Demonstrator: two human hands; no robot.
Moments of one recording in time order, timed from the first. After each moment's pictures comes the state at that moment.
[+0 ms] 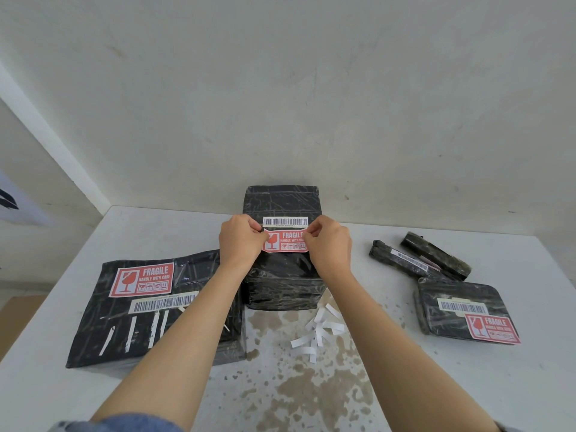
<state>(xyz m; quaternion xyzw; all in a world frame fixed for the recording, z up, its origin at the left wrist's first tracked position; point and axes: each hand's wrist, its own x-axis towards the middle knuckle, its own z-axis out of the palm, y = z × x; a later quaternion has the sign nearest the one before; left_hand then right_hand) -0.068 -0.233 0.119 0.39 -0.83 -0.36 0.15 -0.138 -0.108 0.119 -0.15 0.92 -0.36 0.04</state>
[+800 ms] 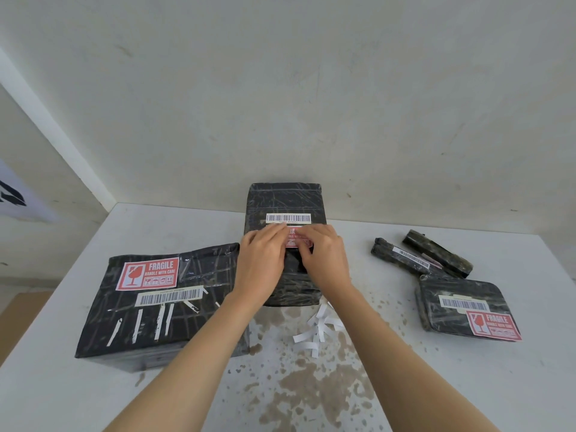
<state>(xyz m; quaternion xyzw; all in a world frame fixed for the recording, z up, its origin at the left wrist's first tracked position) -0.044 -0.203 0.086 0.13 -0.95 -0.13 0.27 -0.122 -0.098 0.091 -0.35 0.86 -0.36 -0.08</state>
